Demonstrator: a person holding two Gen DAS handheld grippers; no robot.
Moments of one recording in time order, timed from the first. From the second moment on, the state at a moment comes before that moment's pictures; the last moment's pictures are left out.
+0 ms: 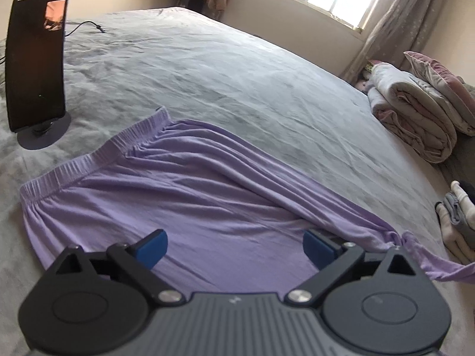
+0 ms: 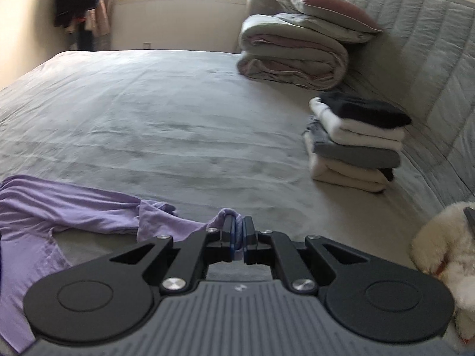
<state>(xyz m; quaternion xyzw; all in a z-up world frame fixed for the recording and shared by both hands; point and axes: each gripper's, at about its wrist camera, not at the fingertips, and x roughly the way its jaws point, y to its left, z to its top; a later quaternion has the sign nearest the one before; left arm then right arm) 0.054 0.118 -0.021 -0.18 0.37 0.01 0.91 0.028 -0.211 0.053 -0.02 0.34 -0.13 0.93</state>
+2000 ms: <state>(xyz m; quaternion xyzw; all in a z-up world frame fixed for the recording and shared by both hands) 0.064 0.054 -0.021 -0.18 0.41 -0.06 0.89 0.038 -0.282 0.059 -0.03 0.37 -0.18 0.91</state>
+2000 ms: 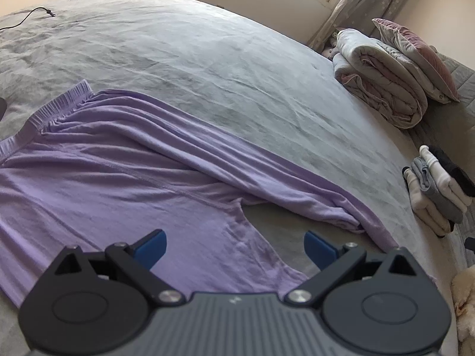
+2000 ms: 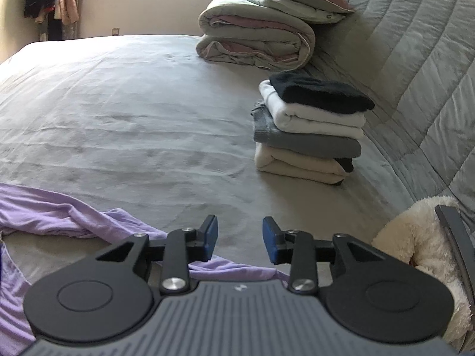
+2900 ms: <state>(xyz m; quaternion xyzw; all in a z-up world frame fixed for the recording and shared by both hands) 0.064 0.107 -0.019 -0.17 0.38 -0.05 0.91 0.059 -0.210 0.038 -0.04 0.37 -0.09 0.92</state>
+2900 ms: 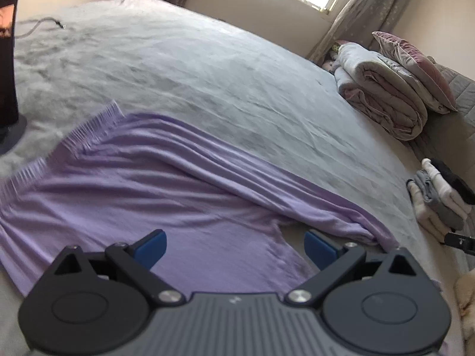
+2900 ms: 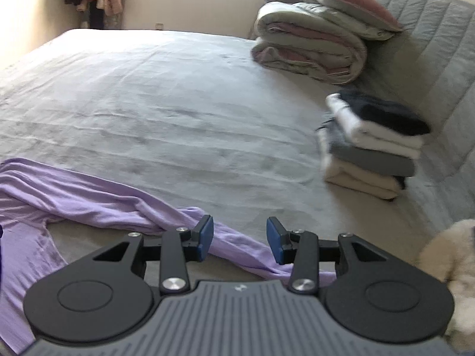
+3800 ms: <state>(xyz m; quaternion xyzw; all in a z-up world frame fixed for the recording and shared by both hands) 0.169 0.209 -0.029 -0.12 0.36 0.07 0.92 0.161 -0.201 -0.033 0.01 0.42 0.12 0.90</state>
